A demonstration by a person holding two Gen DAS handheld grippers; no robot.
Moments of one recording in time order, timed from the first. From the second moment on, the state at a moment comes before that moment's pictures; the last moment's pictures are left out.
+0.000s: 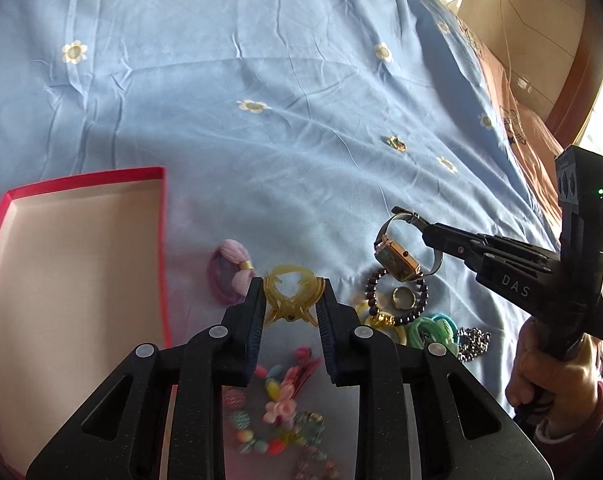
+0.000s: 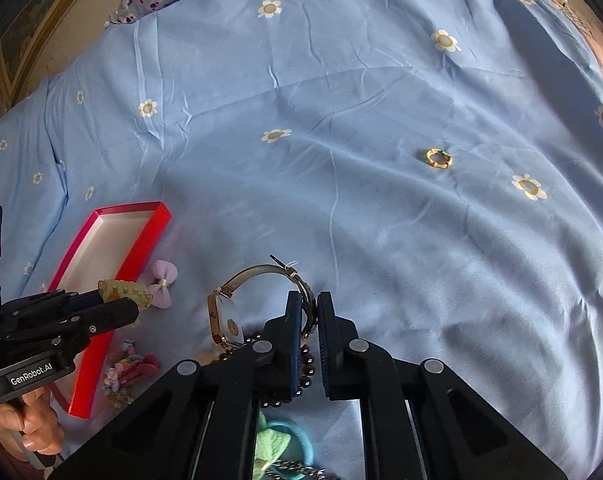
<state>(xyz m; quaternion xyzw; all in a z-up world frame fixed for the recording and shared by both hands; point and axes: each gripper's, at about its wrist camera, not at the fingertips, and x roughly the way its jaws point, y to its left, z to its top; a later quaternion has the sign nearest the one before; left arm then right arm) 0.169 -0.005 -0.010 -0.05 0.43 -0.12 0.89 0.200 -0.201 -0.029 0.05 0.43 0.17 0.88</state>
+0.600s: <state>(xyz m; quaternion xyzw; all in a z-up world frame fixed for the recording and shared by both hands) 0.138 0.092 0.000 -0.09 0.41 -0.05 0.90 0.191 -0.112 -0.004 0.03 0.42 0.25 0.87</state>
